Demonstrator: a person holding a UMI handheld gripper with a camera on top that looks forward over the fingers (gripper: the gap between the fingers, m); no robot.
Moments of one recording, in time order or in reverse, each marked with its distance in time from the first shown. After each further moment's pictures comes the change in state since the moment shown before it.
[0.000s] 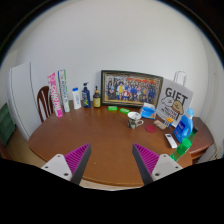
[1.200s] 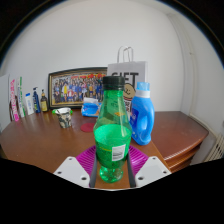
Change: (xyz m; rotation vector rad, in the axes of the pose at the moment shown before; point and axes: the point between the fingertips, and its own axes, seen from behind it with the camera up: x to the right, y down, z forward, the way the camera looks) arm 0.366 0.098 0.135 0.173 0.199 0.109
